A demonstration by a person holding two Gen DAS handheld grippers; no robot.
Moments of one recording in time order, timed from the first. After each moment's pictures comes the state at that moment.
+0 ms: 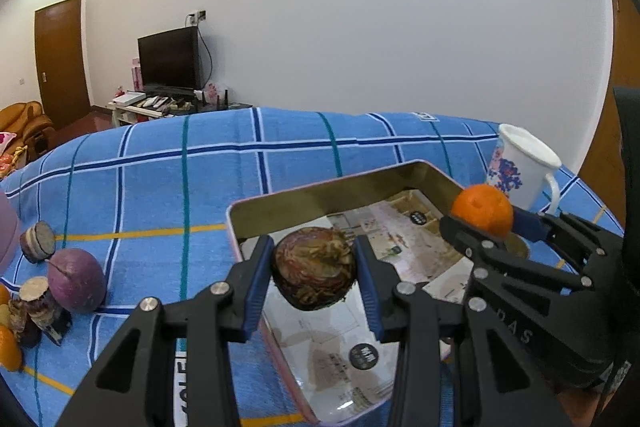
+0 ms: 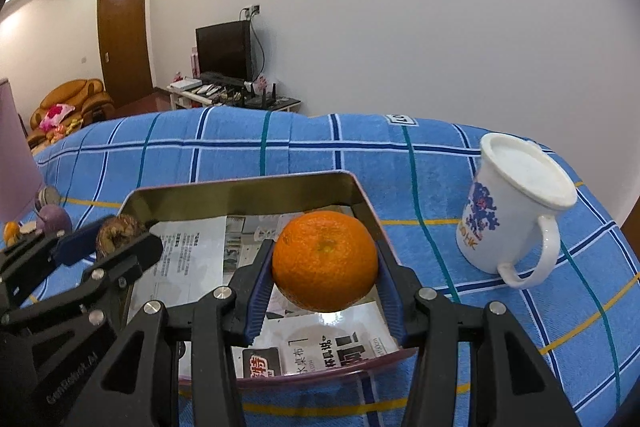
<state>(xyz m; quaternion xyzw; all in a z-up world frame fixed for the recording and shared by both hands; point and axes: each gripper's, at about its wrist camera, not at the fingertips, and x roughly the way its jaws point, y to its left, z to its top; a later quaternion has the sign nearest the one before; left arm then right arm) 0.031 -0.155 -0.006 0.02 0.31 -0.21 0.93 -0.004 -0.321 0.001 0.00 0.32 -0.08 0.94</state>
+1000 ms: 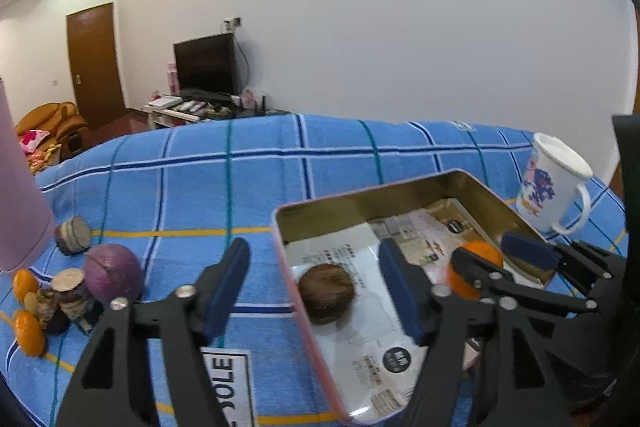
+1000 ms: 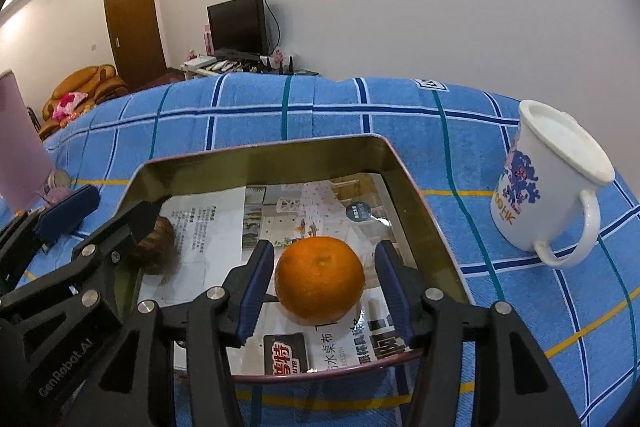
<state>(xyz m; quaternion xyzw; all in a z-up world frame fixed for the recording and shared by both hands) 0.029 -0.149 -0.003 0.02 0.29 -0.13 0.95 0.006 -0.317 -0.015 0.02 0.37 -0.04 0.93</state>
